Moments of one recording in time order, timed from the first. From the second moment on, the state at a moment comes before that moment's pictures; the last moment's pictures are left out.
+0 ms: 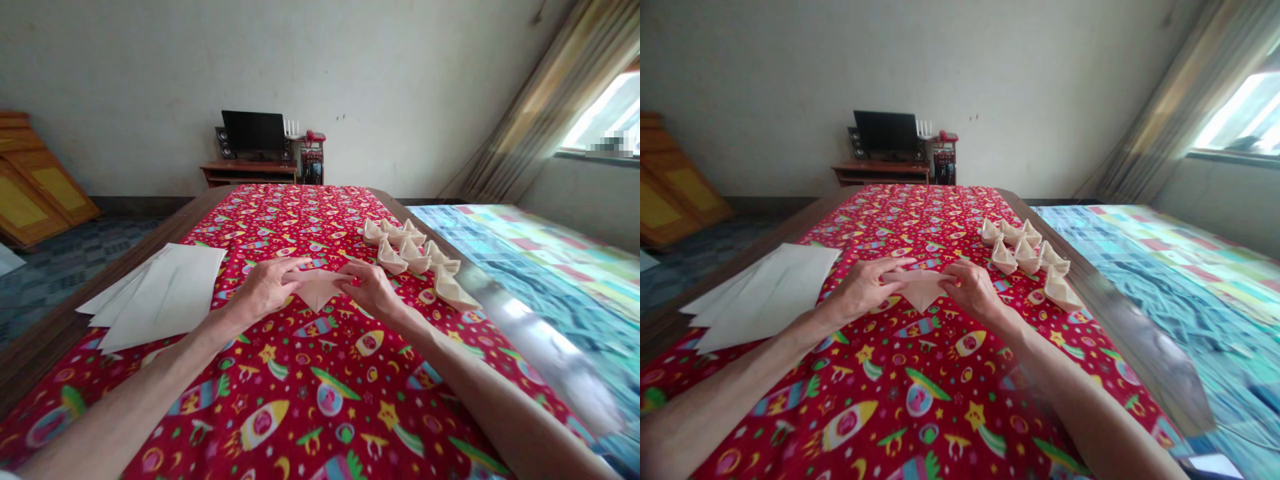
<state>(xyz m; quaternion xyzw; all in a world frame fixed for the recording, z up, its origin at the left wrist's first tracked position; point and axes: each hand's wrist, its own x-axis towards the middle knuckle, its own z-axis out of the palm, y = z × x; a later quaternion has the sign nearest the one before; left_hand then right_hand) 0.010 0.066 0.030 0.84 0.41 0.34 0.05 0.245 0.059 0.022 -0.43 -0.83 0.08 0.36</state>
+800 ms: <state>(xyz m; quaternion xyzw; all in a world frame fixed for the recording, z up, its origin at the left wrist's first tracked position) -0.004 0.037 -0.005 0.88 0.39 0.27 0.01 0.258 0.045 0.003 -0.36 -0.89 0.07 0.26</state>
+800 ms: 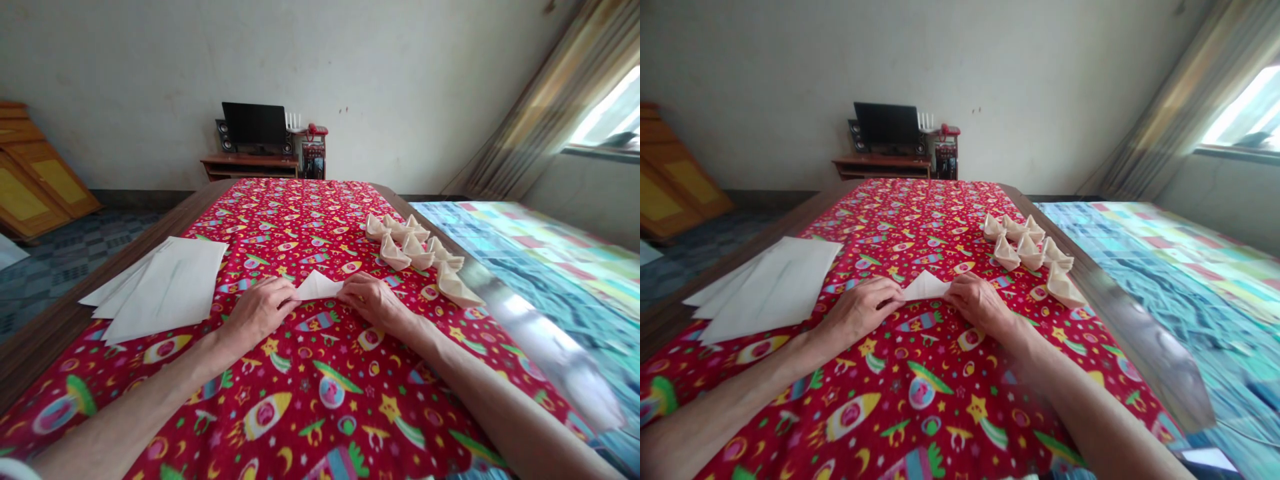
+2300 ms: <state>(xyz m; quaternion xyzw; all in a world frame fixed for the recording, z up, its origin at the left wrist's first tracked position) 0.035 0.022 -0.009 0.92 0.35 0.18 -0.04 0.237 0.050 0.007 -0.58 -0.80 -0.04 0.18</state>
